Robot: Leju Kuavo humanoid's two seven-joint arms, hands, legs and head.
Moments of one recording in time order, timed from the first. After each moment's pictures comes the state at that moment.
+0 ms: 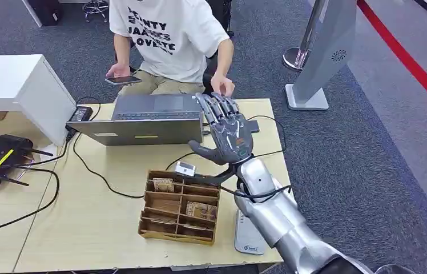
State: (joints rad) left arm -0.13 -0.23 0.61 -0.20 -1.29 0.00 0.28; right arm -0.56 0.18 0.52 -1.01 1.33 -0.65 -0.08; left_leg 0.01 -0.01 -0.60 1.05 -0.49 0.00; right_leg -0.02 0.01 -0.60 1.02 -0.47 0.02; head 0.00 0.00
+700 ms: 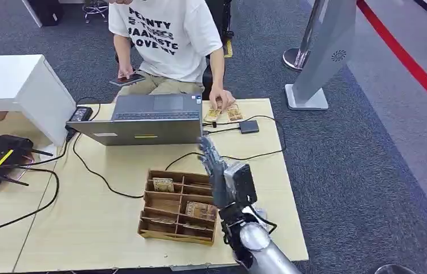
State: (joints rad) left arm -0.09 -0.23 0.67 -0.20 -1.18 0.09 0.23; right arm -0.22 0.19 0.60 -1.33 -0.33 0.09 -0.35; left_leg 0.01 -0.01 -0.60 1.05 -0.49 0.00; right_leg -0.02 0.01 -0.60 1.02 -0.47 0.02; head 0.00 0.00
